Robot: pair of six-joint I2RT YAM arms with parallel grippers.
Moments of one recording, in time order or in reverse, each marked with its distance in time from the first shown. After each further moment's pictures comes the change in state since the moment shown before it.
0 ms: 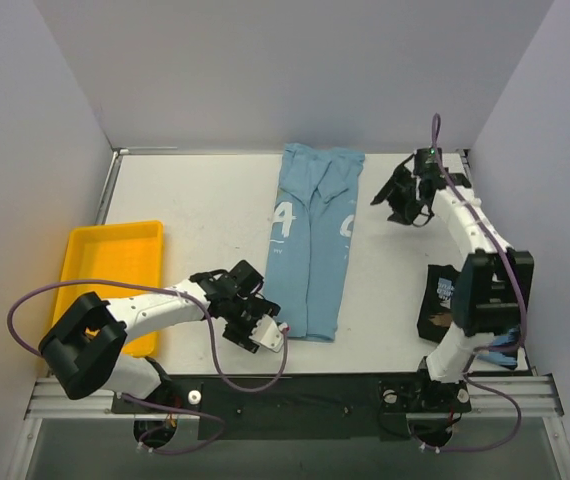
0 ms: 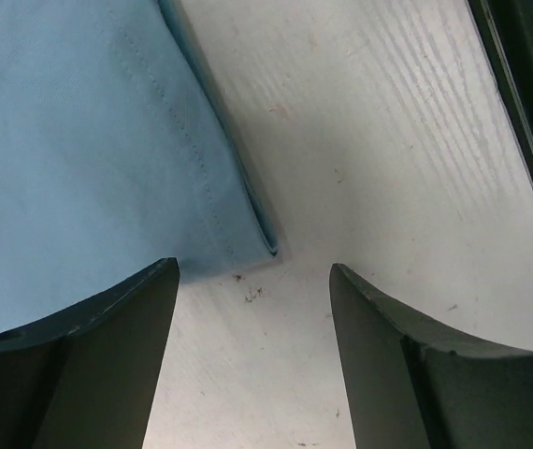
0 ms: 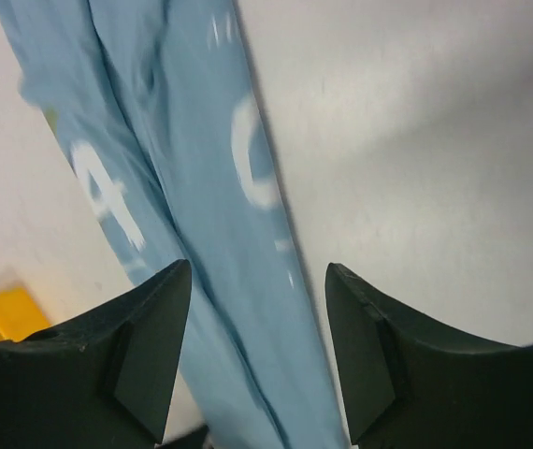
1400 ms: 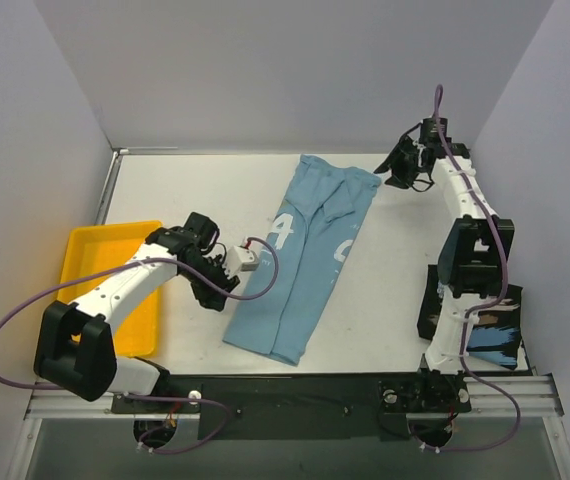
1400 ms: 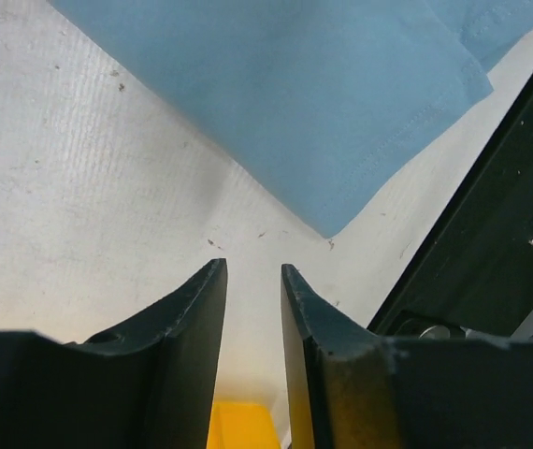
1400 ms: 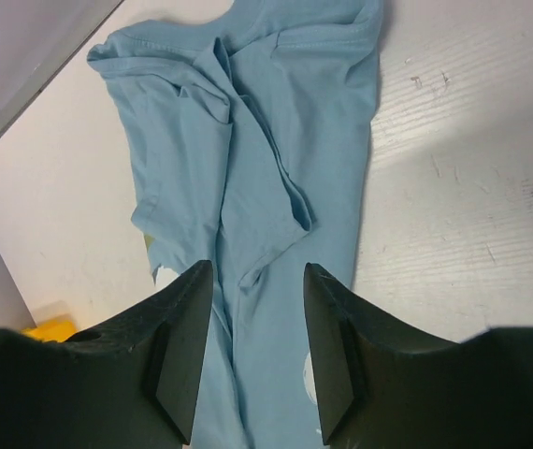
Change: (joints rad) left arm 0.399 -0.012 0.246 -0.377 -0.004 -0.626; right arm -0.021 0.226 0.328 -0.048 -0.097 -0.091
